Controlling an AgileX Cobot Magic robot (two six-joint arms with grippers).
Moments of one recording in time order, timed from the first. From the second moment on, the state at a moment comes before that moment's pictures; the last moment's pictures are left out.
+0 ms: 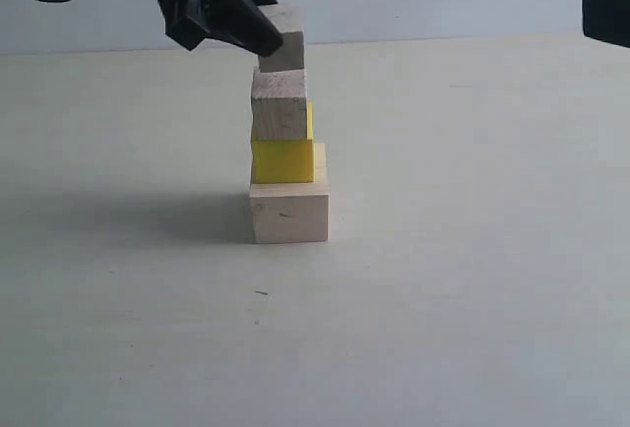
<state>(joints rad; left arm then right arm) -0.41 1.83 -1.65 -0.66 1.11 1.32 0.88 0.73 -0.83 -0.40 0.71 0.50</state>
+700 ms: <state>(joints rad) -0.42 1.83 -1.65 -0.63 1.12 1.27 0.88 0.73 -0.83 -0.40 0.71 0.50</state>
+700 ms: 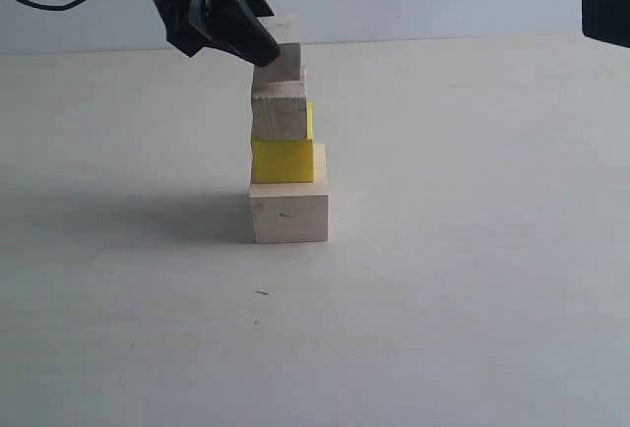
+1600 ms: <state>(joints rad) -0.42 1.85 -1.65 -0.65 1.14 1.33 0.88 0.73 -0.83 -0.40 0.71 0.50</state>
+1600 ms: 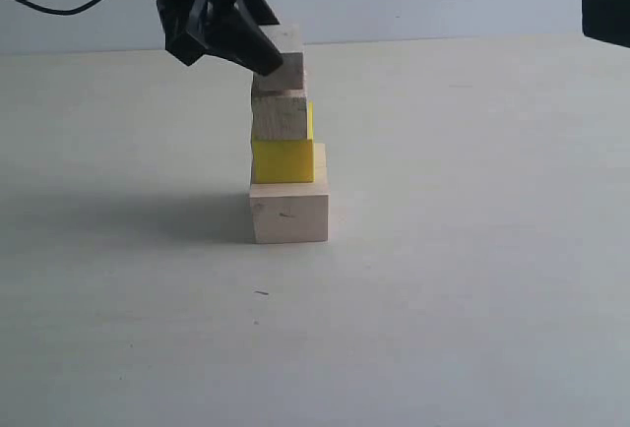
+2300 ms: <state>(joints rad) -0.42 1.87 -1.65 -0.65 1.15 1.33 0.88 0.73 -0.83 -0.39 0.71 0.50</state>
